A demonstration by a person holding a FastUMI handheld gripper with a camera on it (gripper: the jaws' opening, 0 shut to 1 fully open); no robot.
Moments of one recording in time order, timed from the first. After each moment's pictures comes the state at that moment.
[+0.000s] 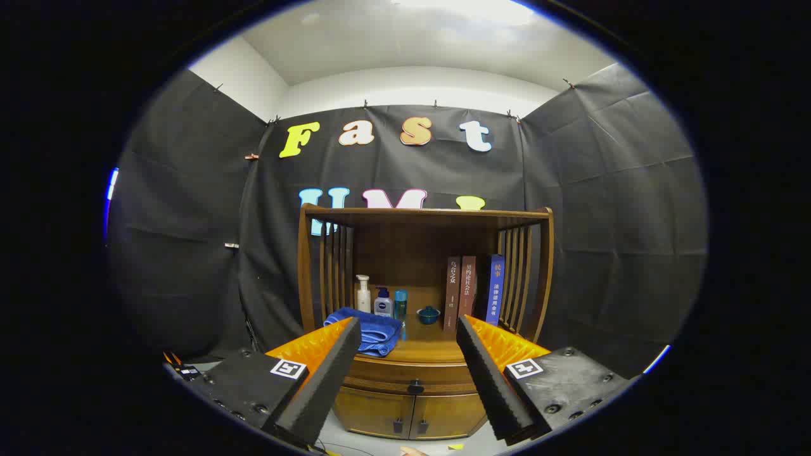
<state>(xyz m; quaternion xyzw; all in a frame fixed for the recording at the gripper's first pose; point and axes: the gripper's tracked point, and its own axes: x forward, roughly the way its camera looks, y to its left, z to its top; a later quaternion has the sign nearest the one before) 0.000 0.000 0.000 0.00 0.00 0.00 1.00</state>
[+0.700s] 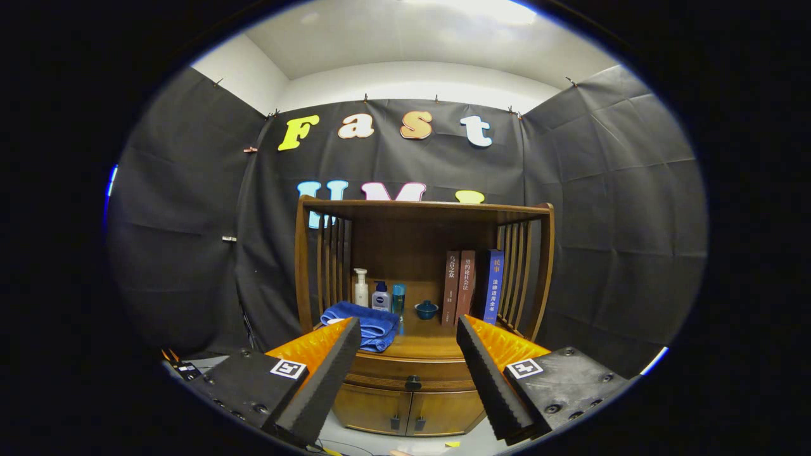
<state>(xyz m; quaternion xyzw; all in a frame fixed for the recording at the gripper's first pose) 0.004 0.001 -0.008 -0.01 0.01 0.00 1.00</state>
